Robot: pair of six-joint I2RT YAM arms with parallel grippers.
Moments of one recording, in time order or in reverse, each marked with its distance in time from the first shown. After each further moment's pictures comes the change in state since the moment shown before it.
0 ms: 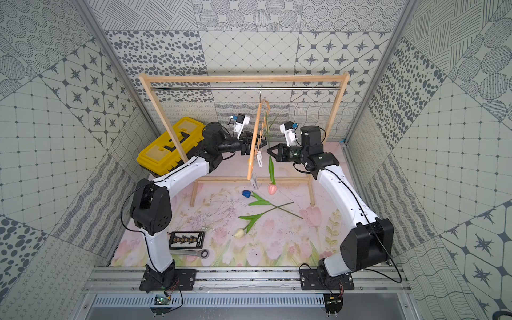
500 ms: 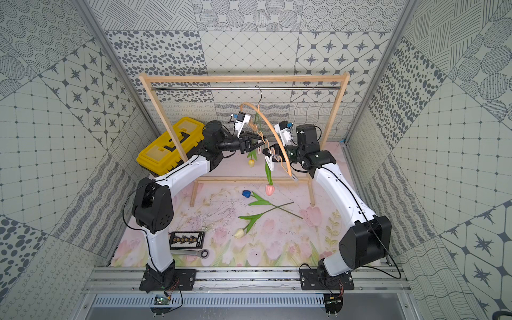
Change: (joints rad) left arm 0.003 0.019 0.029 0.009 0.039 -0.068; right arm 0.019 0.018 0.032 -0.024 -0.003 -0.026
